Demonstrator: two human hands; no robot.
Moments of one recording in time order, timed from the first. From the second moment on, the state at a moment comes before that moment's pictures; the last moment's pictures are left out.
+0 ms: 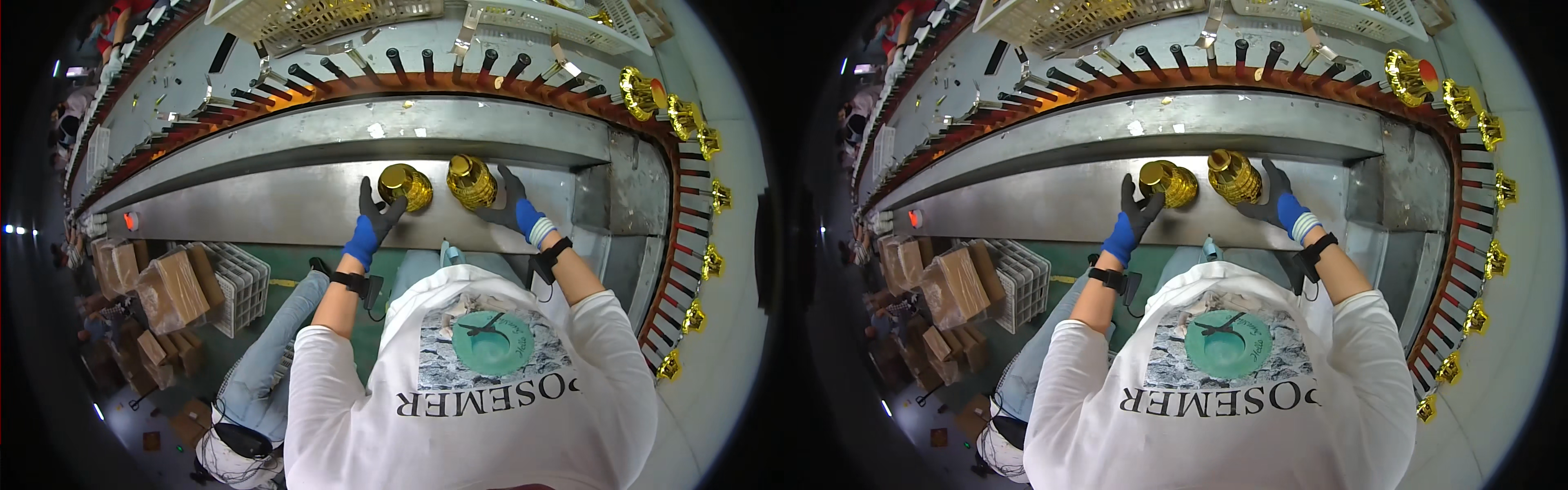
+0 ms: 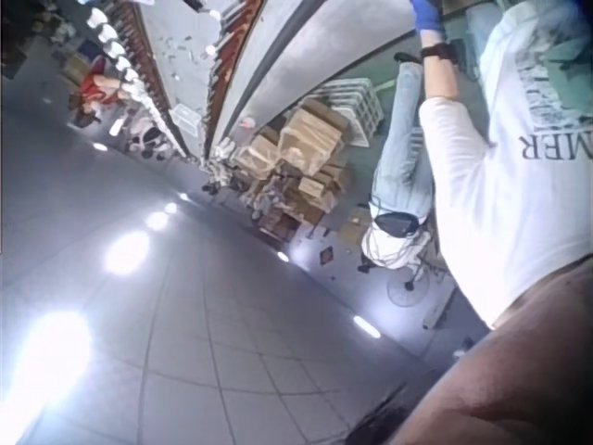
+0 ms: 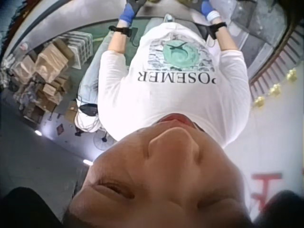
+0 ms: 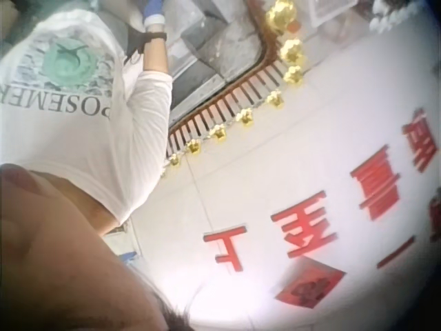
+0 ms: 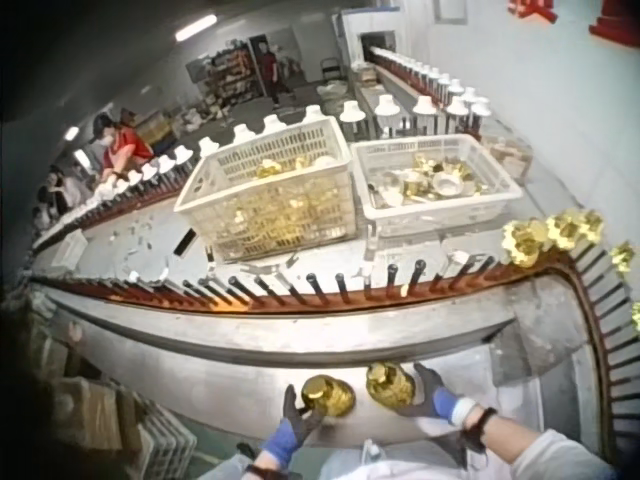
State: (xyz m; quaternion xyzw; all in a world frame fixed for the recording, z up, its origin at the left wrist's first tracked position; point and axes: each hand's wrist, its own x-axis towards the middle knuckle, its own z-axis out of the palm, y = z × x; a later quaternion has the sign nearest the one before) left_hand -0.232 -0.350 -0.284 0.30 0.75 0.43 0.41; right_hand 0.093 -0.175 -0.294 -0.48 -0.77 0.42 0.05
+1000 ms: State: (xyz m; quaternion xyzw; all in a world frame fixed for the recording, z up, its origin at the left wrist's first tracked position) left_hand -0.551 -0.459 -0.269 0.18 0.76 0.45 0.43; right_hand -0.383 -0.282 -0.357 -0.30 -0.80 0.50 0.13
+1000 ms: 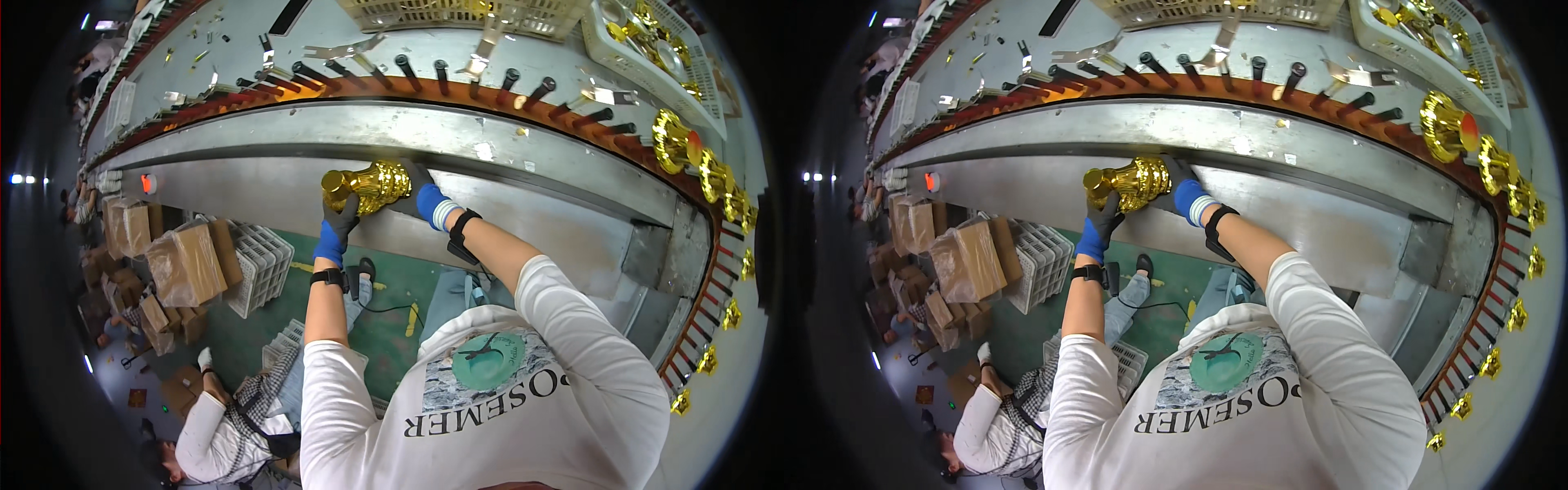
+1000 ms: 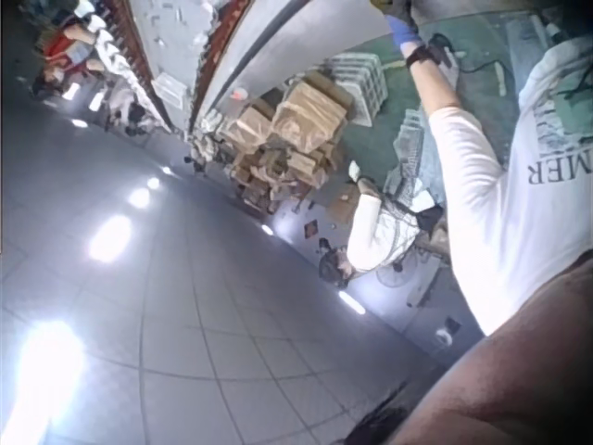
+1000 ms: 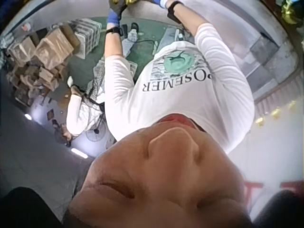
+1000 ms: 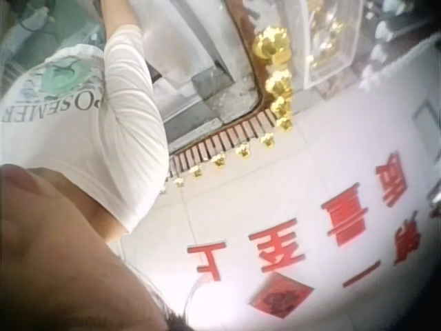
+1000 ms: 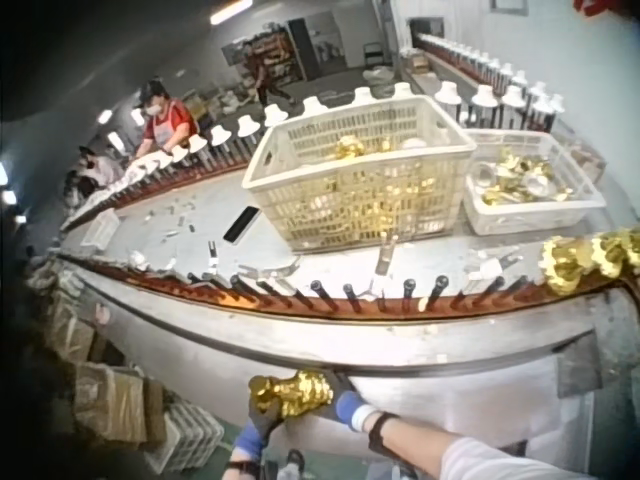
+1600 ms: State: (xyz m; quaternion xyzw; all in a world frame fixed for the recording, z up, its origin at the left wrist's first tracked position) left_hand -0.259 -0.222 -0.007 0.74 0.57 0.35 0.04; right_hand 0.039 -0.009 -0.004 -0.36 -0.84 -0.19 0.36
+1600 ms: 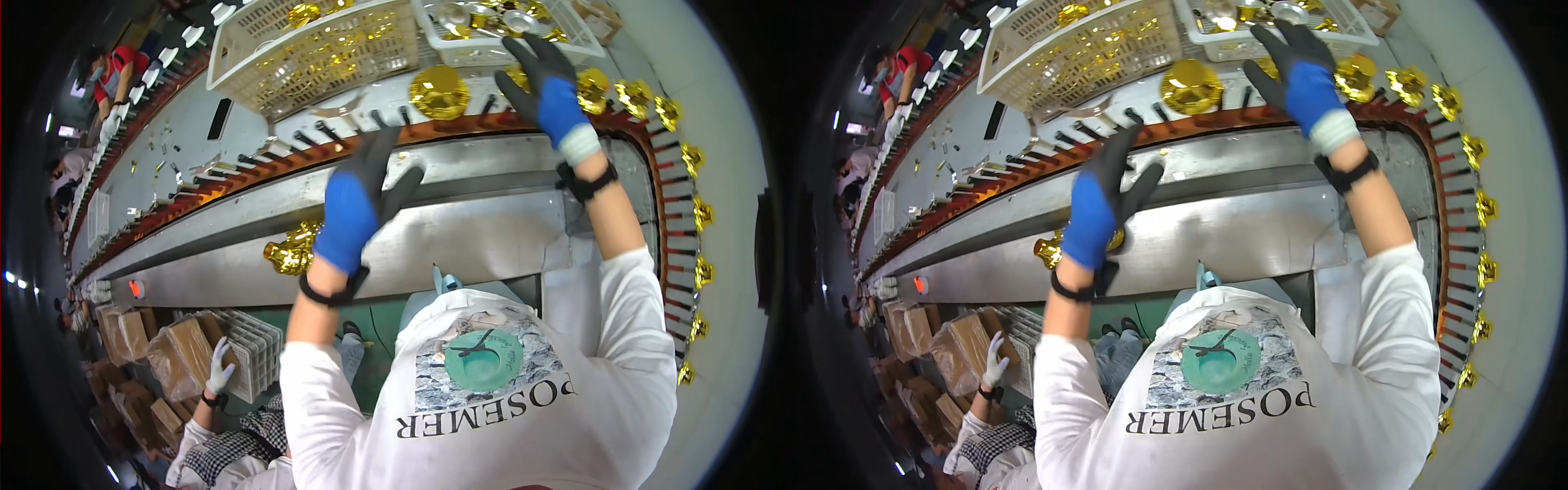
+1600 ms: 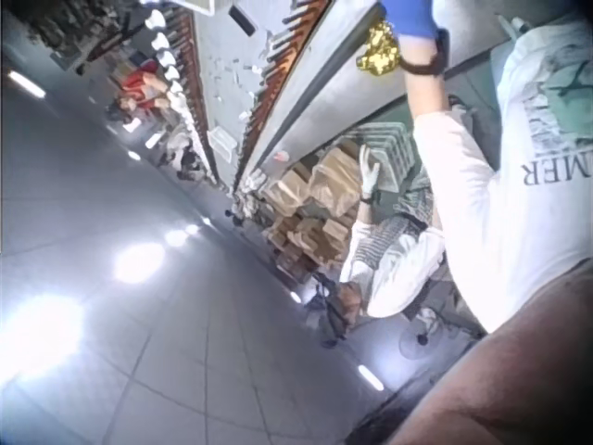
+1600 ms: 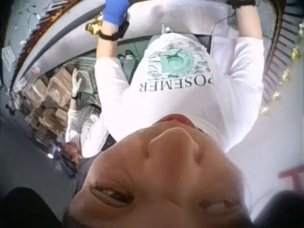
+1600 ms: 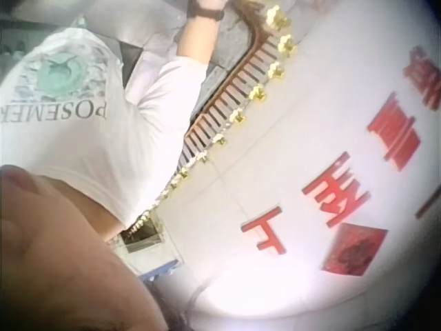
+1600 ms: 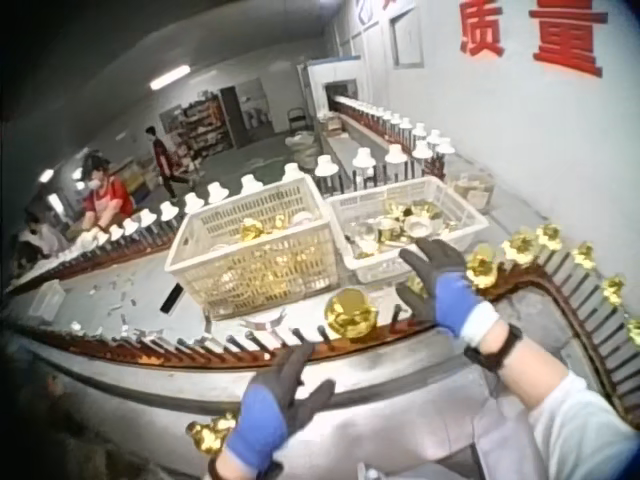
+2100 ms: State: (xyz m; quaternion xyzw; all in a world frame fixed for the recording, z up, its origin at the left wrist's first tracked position) left_hand -0.171 -0.221 -0.056 0.70 0.64 0.30 0.10; right_hand 0.114 -0.126 -0.069 -0.31 -0.88 0.29 0.24
